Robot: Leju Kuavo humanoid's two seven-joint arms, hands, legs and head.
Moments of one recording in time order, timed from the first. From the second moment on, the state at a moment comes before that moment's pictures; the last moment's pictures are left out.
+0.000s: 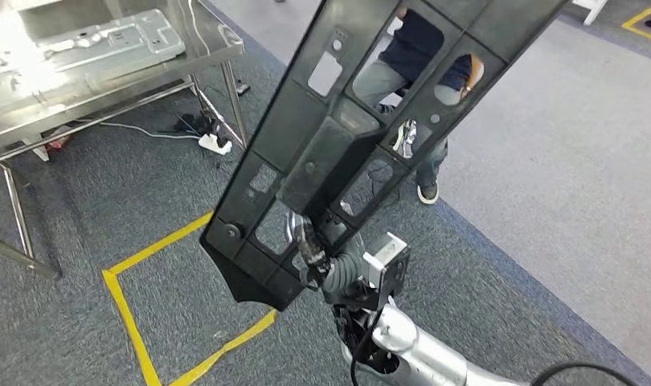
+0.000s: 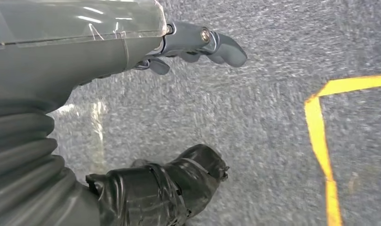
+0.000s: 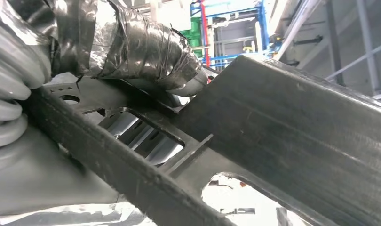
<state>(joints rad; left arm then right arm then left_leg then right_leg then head) -0.16 -0.03 -0.91 -0.24 0.92 0.49 -0.31 -0.11 -0.11 0.63 -1.98 -0.36 -0.31 -0.55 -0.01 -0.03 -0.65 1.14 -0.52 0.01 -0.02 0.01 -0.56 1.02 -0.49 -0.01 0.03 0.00</state>
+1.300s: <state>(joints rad) -0.16 -0.03 -0.92 -0.24 0.93 0.46 -0.25 -0.12 -0.11 0.64 -1.94 -0.27 -0.33 -0.52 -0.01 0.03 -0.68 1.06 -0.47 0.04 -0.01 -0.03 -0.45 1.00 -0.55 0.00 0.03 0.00</state>
